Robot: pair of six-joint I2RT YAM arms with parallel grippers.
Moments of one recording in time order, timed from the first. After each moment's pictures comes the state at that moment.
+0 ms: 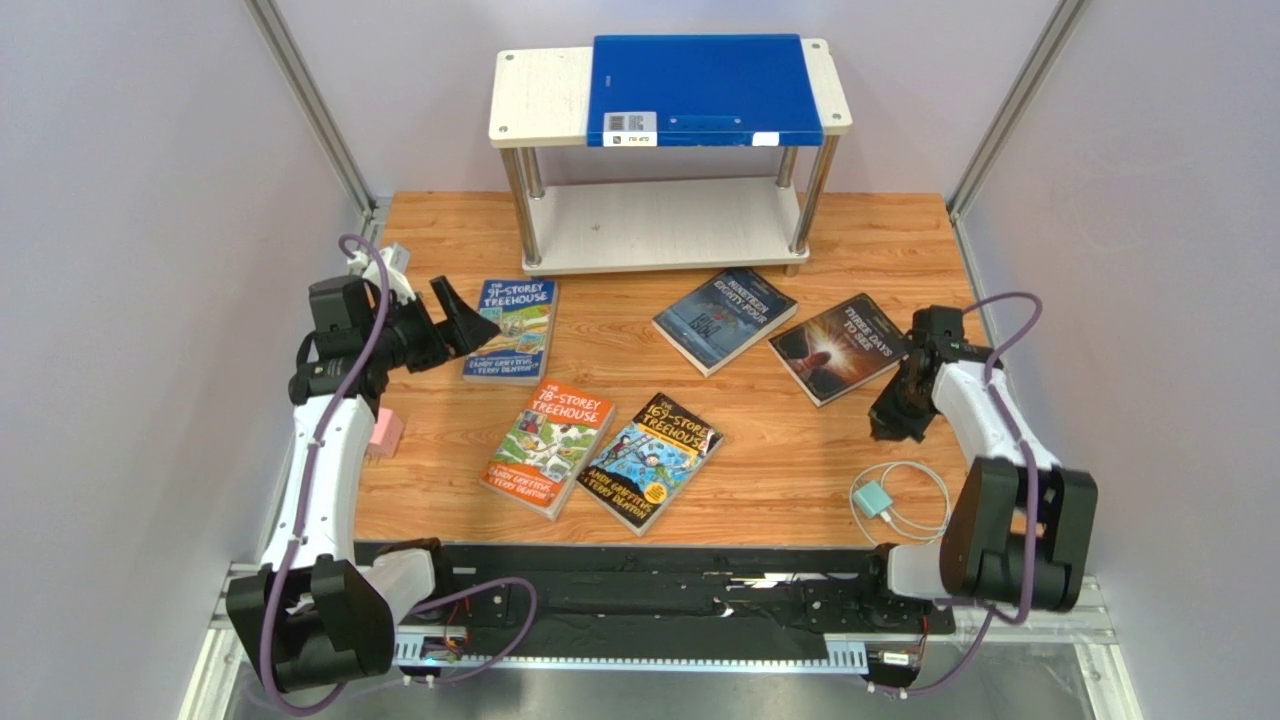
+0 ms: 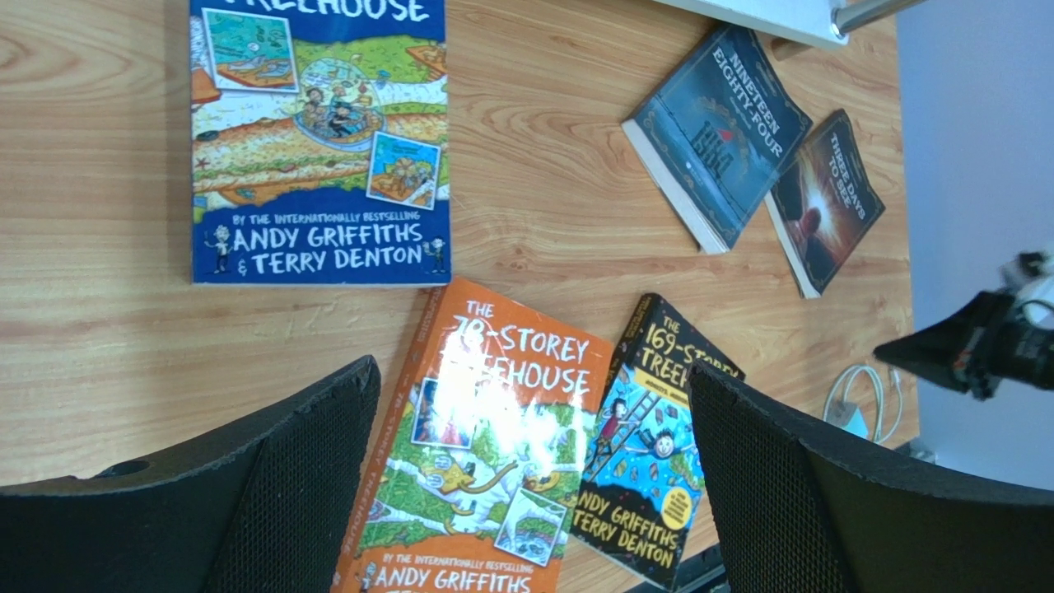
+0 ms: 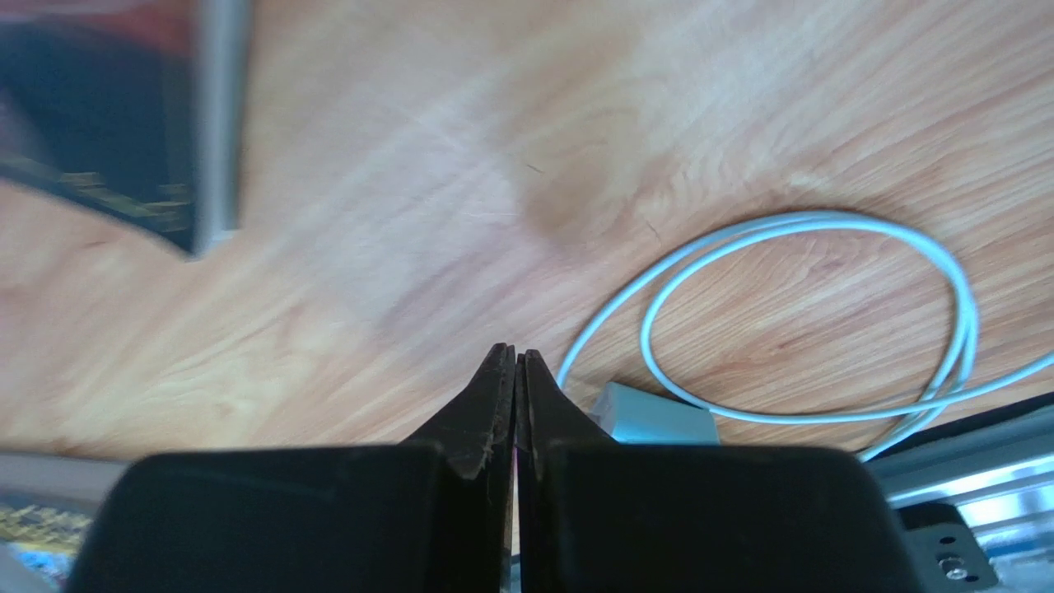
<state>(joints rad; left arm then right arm) 0.19 1.07 0.91 -0.46 0.60 -0.34 -0.17 1.40 0.85 -0.80 0.02 0.52</state>
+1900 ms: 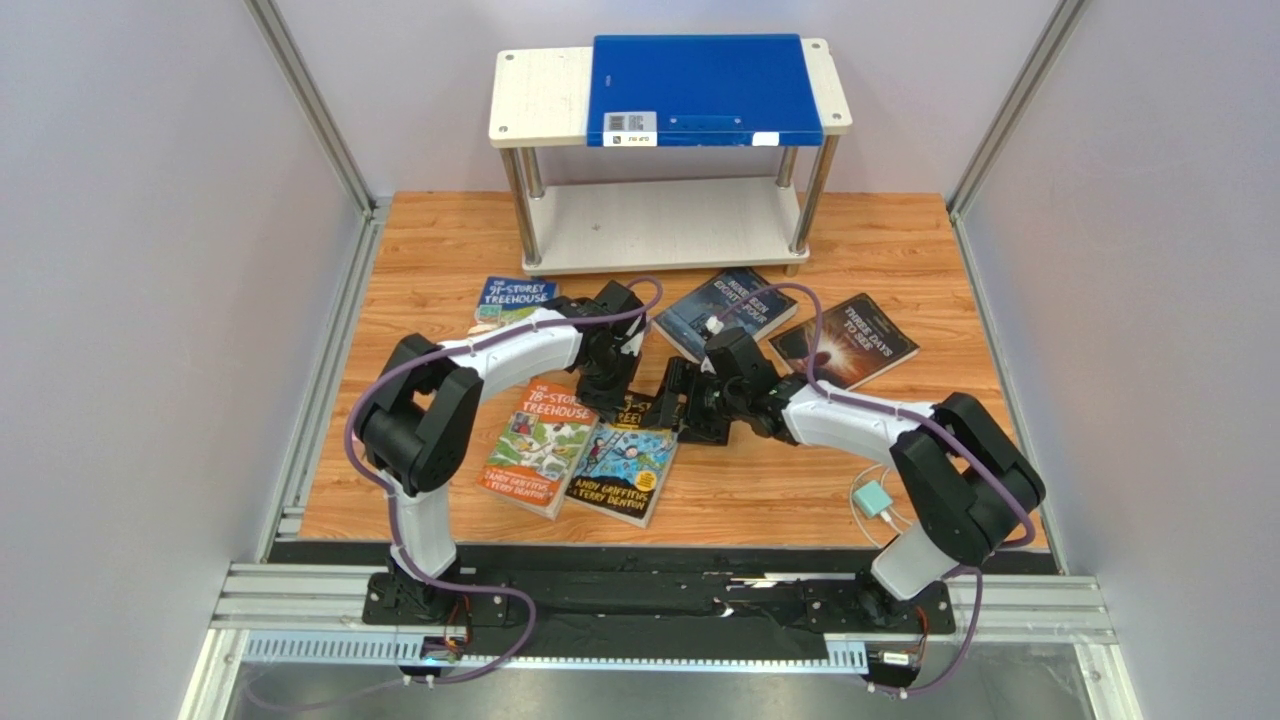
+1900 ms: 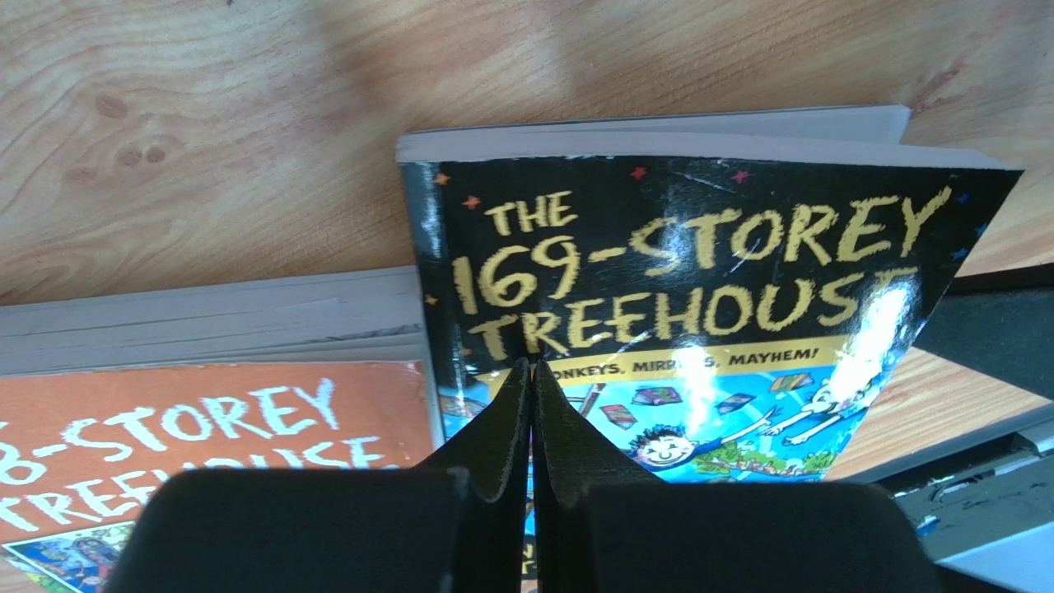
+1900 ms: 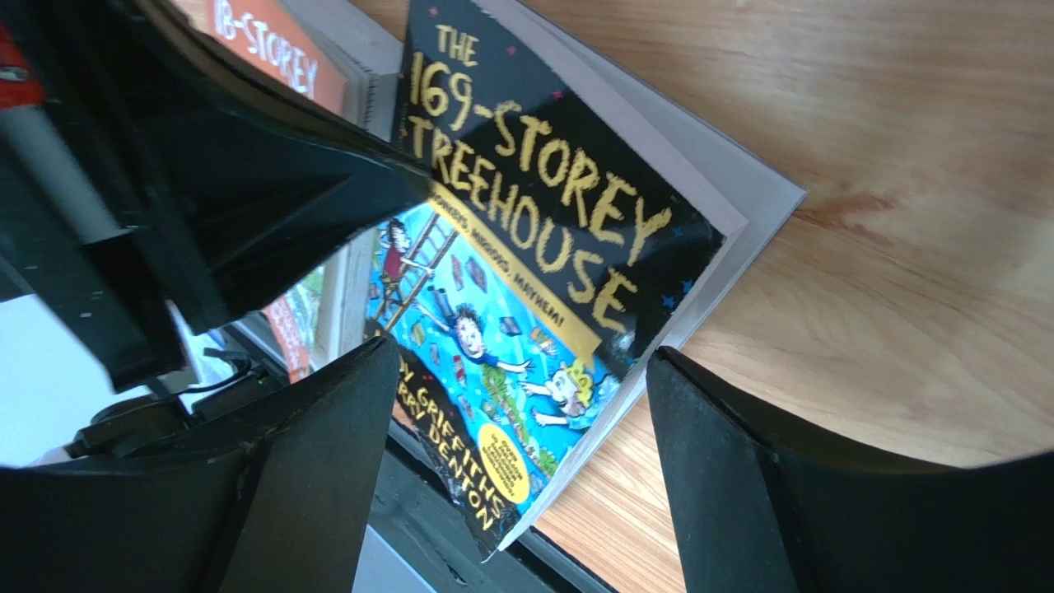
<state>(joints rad) -0.65 1.88 1.31 -0.74 0.12 -0.32 0.68 1.58 0.80 -0.04 -0.30 0.89</state>
